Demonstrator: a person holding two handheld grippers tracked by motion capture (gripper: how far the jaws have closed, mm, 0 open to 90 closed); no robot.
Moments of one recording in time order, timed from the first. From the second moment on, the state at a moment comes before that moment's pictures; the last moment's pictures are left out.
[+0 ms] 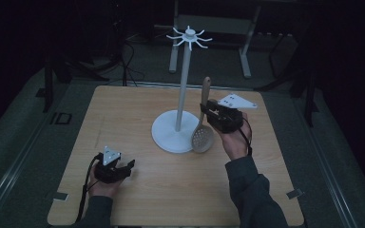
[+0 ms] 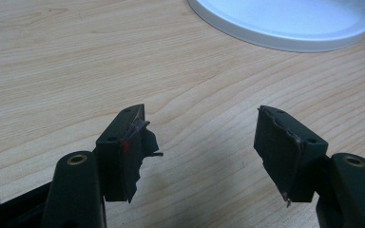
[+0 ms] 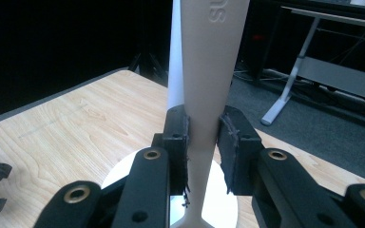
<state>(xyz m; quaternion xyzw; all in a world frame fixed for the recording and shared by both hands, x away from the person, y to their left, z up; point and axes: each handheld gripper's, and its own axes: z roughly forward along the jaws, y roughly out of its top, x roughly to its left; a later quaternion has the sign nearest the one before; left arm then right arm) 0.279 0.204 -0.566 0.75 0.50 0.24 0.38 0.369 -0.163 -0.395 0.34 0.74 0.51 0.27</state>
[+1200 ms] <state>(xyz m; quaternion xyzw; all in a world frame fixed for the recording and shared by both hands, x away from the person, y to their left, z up) 0.278 0.206 -0.566 0.74 0.50 0.24 0.38 0.376 -0.161 -0.363 0.34 0.72 0.53 0.28</state>
